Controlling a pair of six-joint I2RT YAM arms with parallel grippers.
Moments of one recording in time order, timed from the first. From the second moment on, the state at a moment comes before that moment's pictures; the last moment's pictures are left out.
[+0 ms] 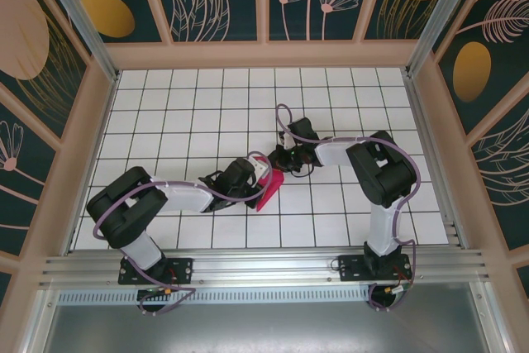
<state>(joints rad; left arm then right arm) -0.85 1.65 0.64 0.18 0.09 -0.28 0.56 1.93 1.00 -0.03 -0.55 0.69</state>
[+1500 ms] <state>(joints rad) -0.85 1.60 0.61 0.18 0.07 -0.40 0.56 1.93 1.00 -0.03 -0.56 0.68</state>
